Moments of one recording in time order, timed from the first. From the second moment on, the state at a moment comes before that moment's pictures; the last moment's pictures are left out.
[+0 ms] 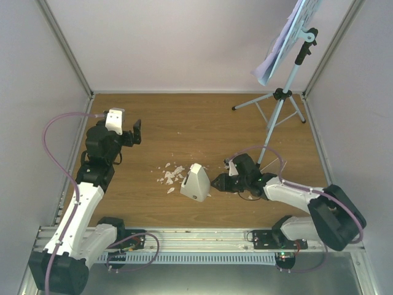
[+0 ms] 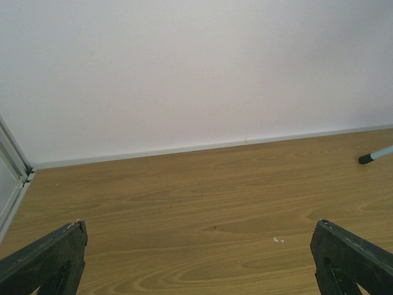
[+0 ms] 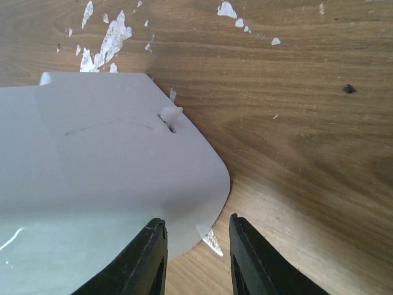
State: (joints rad) left arm -0.11 0.88 0.78 -0.10 0.02 0.01; right arm 0.63 1.27 0.47 -0.06 -0.41 0.70
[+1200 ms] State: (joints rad) left arm -0.11 0.86 0.76 -0.10 0.03 0.03; right arm 0.68 1.28 0.77 -0.17 -0.17 0.61
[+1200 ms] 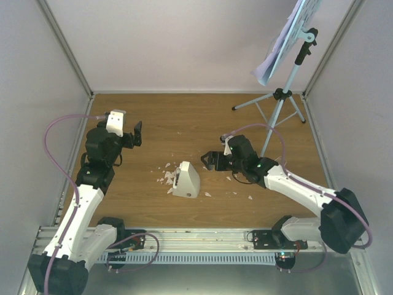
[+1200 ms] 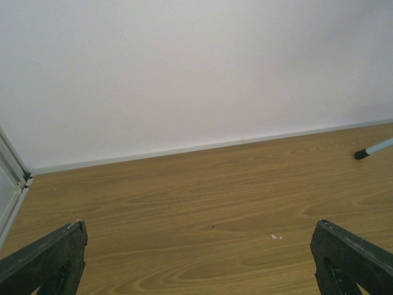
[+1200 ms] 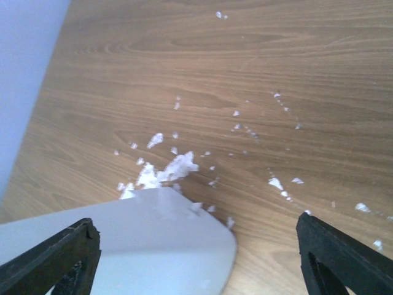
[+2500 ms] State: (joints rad) left arm -0.12 0.86 0.76 -0.10 0.06 0.04; right arm 1.10 1.47 1.16 -0.46 0.16 0.78
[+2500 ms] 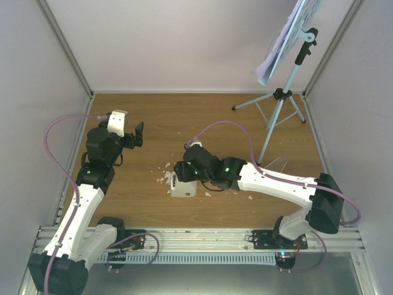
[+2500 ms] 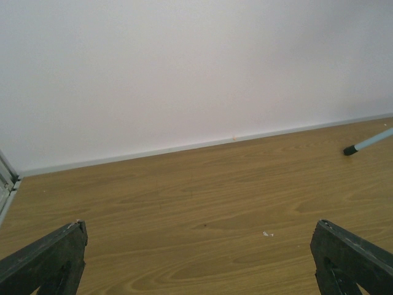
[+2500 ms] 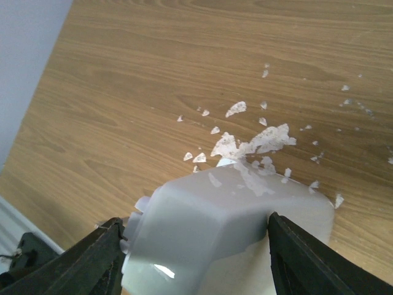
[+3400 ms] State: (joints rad) left arm -0.12 0.87 0.76 -0.11 0.08 0.04; right arm 1.13 1.41 1.08 -0.38 0.18 0.23
